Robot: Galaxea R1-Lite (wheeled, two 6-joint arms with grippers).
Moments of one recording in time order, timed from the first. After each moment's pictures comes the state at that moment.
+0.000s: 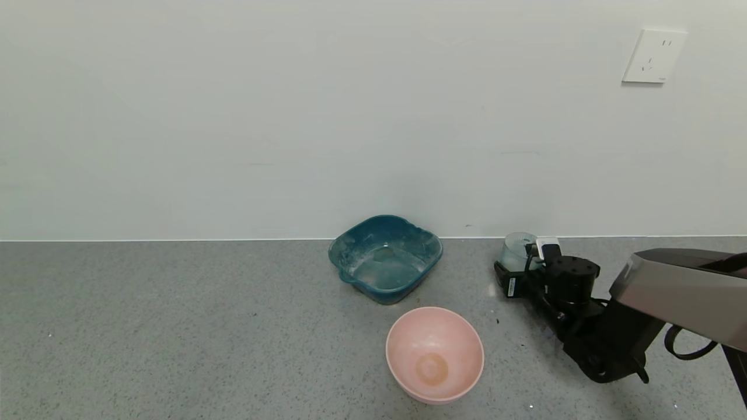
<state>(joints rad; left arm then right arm) 0.00 0.00 0.00 0.01 0.00 0.02 0.23 2.43 -0.88 -1.38 -0.18 0.04</state>
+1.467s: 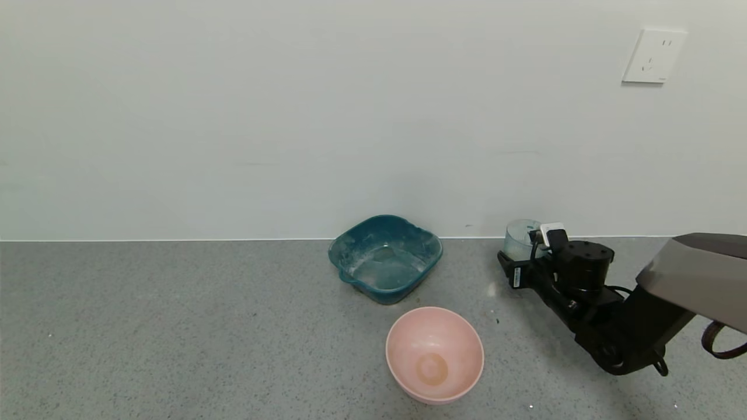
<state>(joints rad) 0.00 0.00 0.00 0.01 0.00 0.02 0.24 2.30 -0.85 -1.30 -0.18 -0.02</state>
